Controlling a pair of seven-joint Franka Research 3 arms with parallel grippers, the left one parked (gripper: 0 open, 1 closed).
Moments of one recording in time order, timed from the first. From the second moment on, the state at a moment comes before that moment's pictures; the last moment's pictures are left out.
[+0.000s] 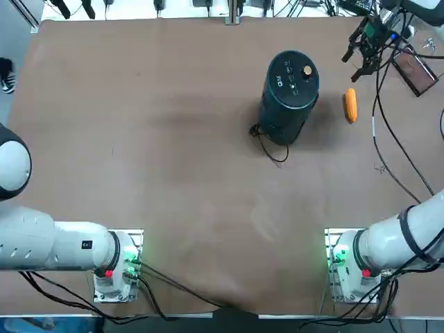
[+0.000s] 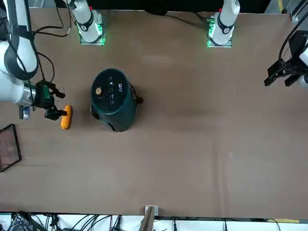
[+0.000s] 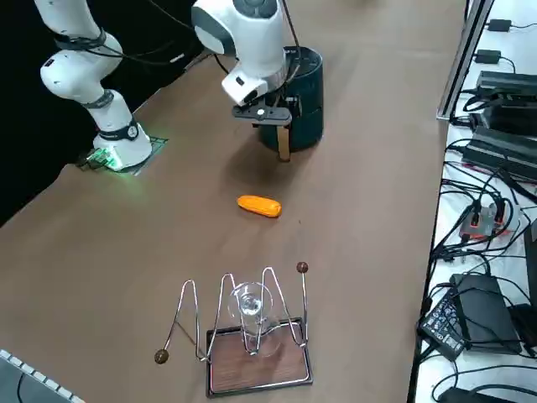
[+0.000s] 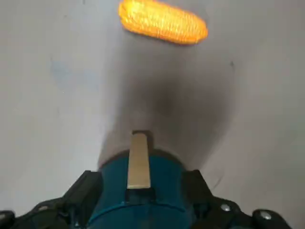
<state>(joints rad) 0.03 0.22 -0.14 -1.90 0.41 1.90 1.08</state>
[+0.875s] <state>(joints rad) 0.14 0.23 -0.13 -2.05 0.52 2.07 1.10</state>
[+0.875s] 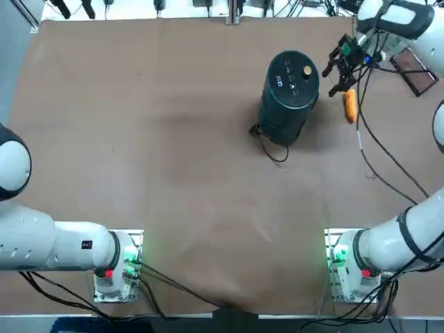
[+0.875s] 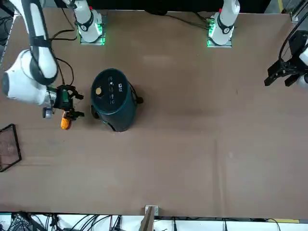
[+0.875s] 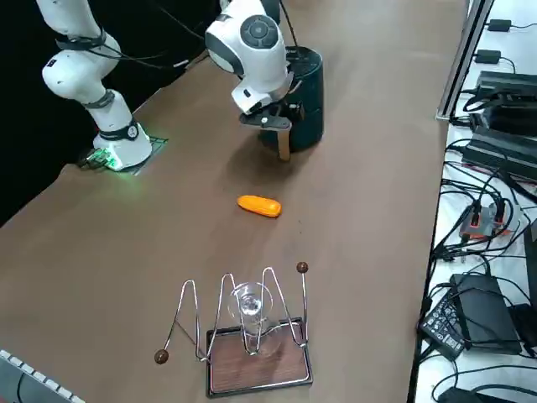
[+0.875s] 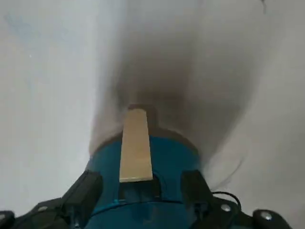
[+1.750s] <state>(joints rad) 0.19 0.23 -0.13 -2.11 0.52 2.20 1.10</state>
